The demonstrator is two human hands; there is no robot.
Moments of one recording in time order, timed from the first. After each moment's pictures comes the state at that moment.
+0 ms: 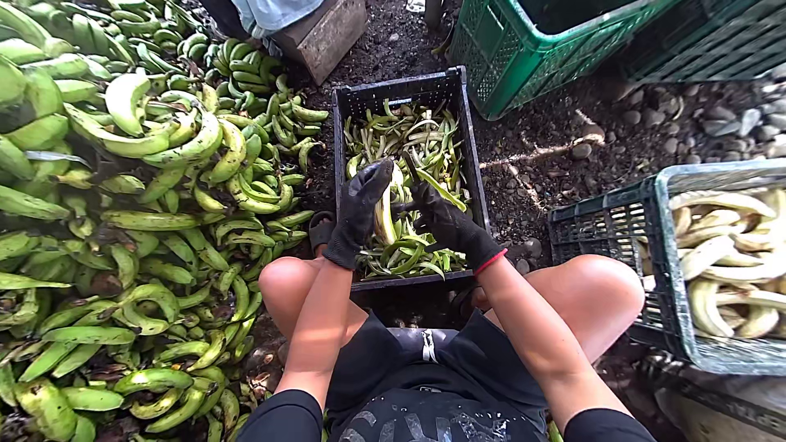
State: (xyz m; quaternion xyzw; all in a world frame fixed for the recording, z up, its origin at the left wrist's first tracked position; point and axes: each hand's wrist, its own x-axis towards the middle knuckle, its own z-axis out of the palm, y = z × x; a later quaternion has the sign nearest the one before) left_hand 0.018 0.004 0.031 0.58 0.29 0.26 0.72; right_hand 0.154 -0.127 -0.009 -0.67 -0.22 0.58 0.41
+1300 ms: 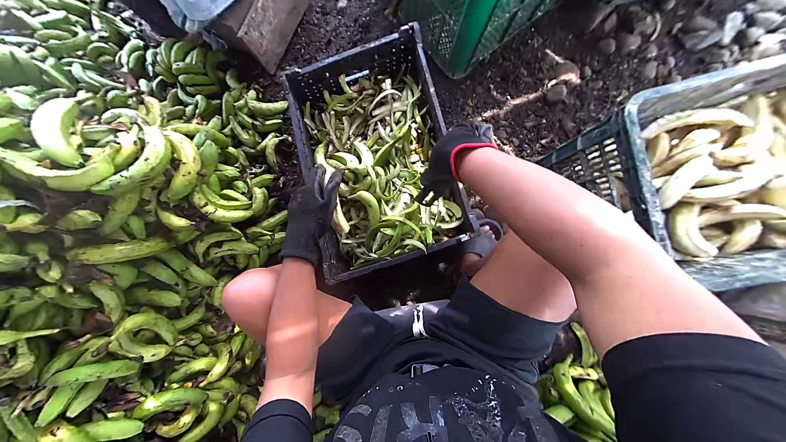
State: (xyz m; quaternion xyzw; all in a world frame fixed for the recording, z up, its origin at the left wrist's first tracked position) left_hand 0.002 0.032 0.006 0.86 0.42 -0.02 0.29; right_hand 0.205 -0.120 0.075 -0.87 -0.34 0.33 -0.14
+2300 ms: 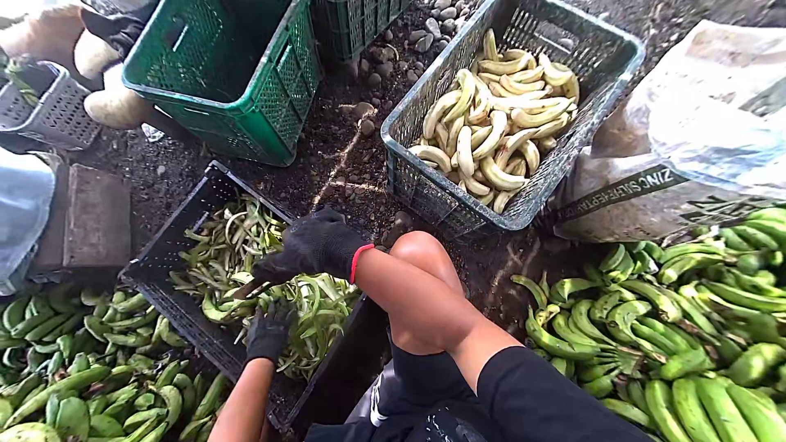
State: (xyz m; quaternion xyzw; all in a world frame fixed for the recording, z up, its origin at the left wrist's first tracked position) left_hand 0.079 0.007 -0.131 0.90 -0.03 -0.40 -0.17; right_hand 0.241 -0.235 0.099 -0.86 -0.32 0.35 0.21
